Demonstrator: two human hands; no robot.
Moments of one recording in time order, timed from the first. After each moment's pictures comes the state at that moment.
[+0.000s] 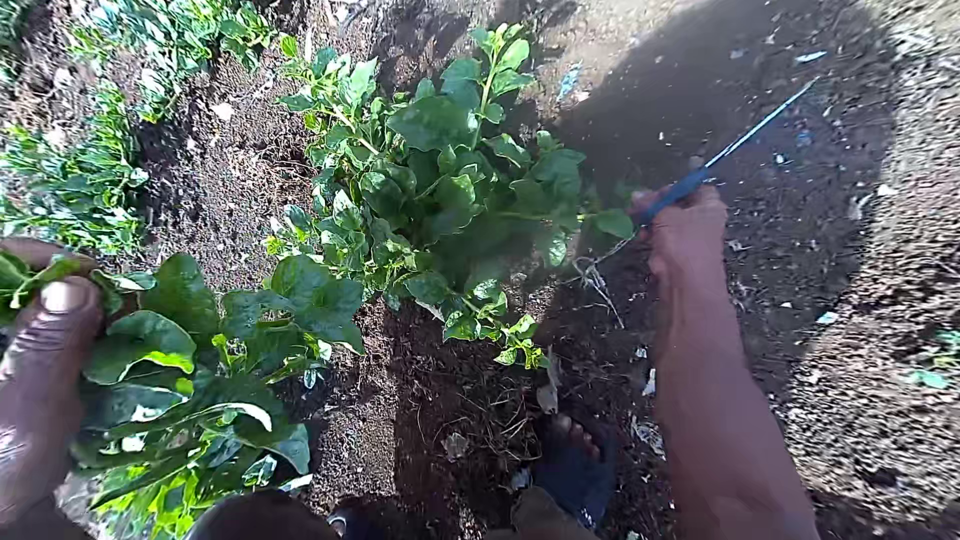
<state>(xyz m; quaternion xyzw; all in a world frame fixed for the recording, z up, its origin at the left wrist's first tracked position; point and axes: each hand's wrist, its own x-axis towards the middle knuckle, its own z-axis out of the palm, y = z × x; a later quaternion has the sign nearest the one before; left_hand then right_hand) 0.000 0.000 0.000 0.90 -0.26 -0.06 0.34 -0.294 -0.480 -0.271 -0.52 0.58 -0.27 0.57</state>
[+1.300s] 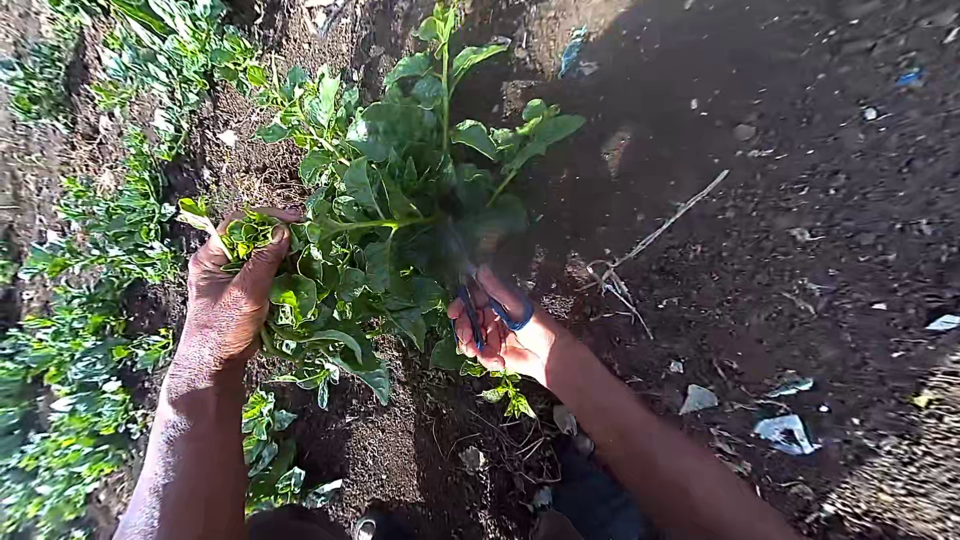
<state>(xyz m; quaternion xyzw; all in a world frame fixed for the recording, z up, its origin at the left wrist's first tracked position) -0.013 -0.184 -0.068 0.83 -0.33 -0.17 0.41 -0.243 -0.335 -0.247 -0.07 0.13 0.13 0.98</state>
